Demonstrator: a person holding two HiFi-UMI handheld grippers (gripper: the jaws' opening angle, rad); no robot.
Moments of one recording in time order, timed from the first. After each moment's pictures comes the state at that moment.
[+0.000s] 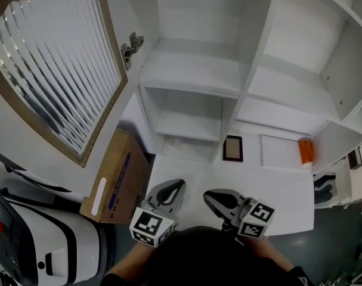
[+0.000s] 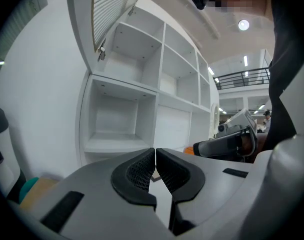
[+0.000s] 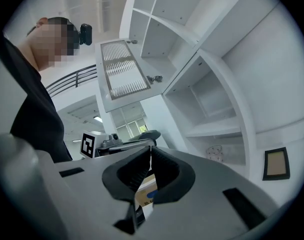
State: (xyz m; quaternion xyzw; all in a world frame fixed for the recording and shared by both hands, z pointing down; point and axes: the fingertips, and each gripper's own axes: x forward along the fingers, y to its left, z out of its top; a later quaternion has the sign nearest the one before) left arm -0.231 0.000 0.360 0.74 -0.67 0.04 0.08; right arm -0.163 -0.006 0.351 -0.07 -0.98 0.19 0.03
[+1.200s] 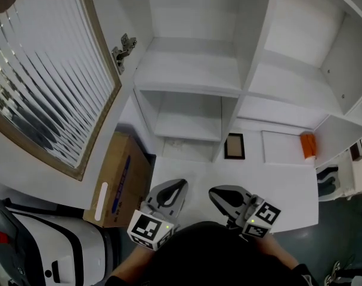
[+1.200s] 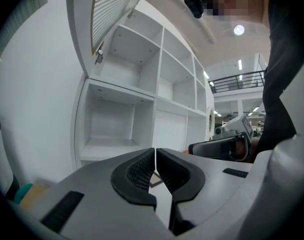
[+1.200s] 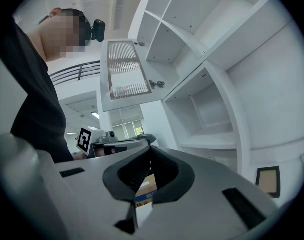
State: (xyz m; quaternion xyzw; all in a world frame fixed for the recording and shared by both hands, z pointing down) left arm -0.237 -0.006 0.341 0.76 -0.65 0.02 0.07; right arm -0.168 -0.021 0.338 -0.05 -0.99 0.14 0.01
